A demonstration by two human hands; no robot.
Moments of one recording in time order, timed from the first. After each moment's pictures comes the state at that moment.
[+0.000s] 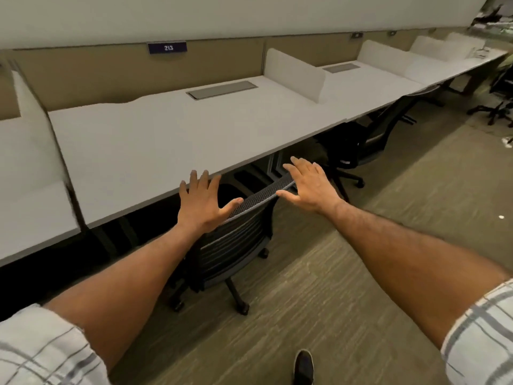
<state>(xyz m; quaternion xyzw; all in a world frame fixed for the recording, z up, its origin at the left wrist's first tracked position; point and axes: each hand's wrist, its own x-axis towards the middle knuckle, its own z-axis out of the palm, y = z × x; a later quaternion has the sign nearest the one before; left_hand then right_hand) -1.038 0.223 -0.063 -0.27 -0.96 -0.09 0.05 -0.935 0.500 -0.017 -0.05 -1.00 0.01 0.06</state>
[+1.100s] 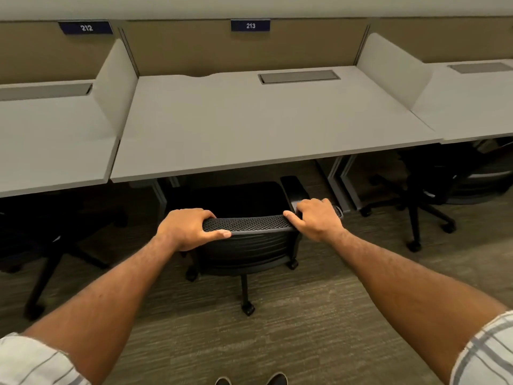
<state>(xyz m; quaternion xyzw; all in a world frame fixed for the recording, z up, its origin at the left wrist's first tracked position) -0.991 0.285 -0.095 -0.15 -0.98 -0.08 -0.08 -1.007 0.631 -0.104 0.14 -0.99 0.07 0.00</state>
